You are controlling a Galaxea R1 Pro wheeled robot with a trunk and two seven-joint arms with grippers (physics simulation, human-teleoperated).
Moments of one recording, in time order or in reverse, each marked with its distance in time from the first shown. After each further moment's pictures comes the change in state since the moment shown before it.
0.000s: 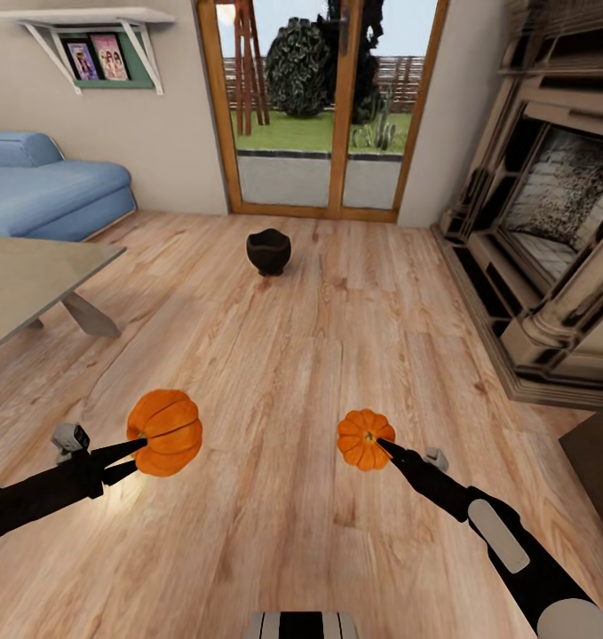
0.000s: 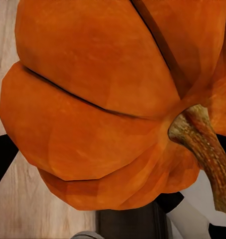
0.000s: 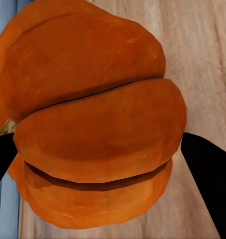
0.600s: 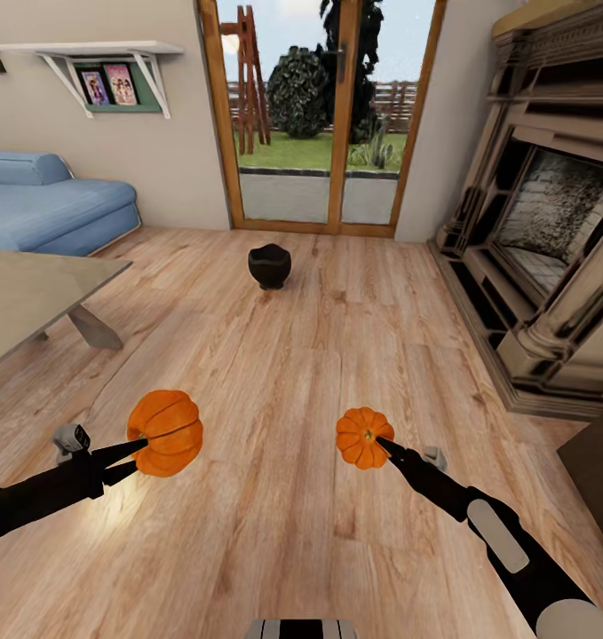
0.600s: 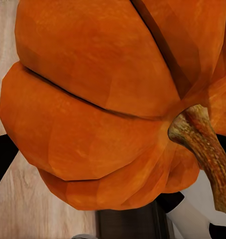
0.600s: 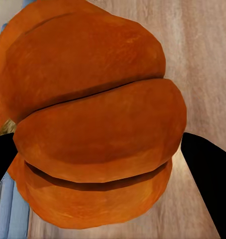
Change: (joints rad) left arm 0.000 0.000 -0.002 0.000 -0.002 0.000 0.000; right arm 0.001 0.004 -0.001 0.000 -0.012 0.001 0.023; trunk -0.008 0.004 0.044
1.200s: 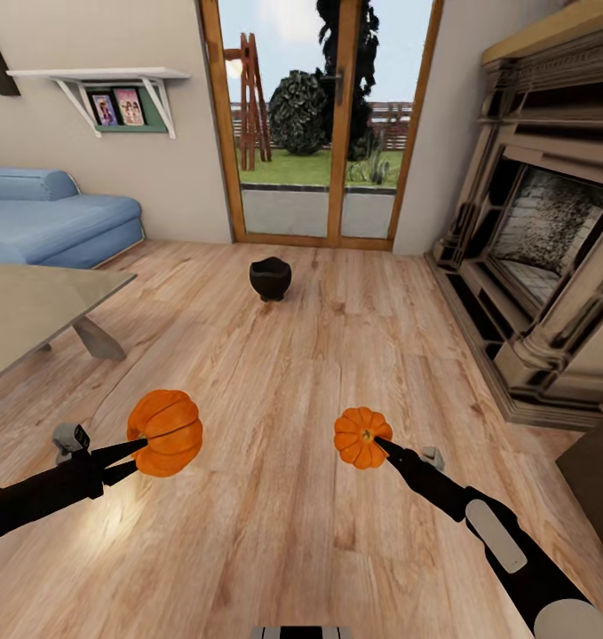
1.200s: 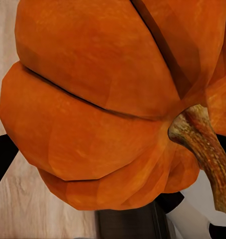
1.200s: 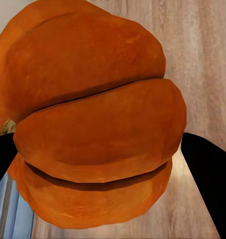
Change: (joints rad) left arm 0.000 0.001 0.001 0.000 0.000 0.000 0.000; right arm 0.000 0.006 0.001 0.002 0.001 0.001 0.011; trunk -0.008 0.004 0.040
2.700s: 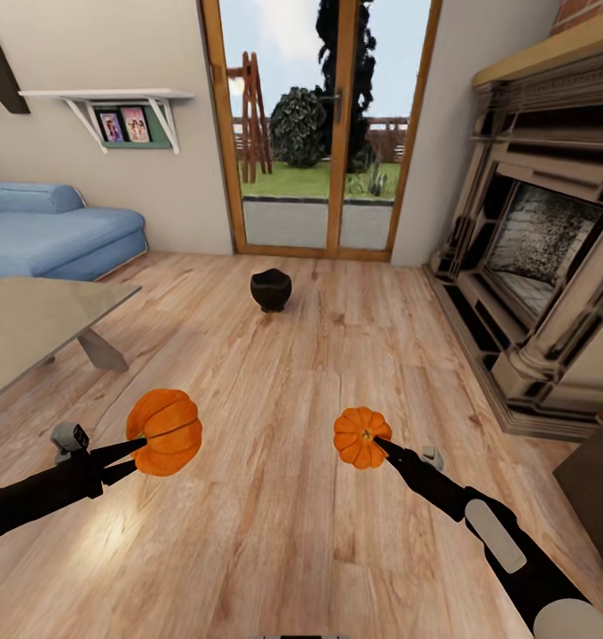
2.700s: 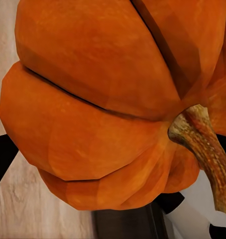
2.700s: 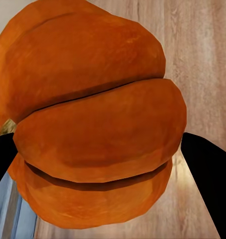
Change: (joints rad) left arm 0.000 0.001 0.003 0.000 0.000 0.000 0.000; right arm -0.001 0.001 0.002 0.000 0.000 0.000 0.000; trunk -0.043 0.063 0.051
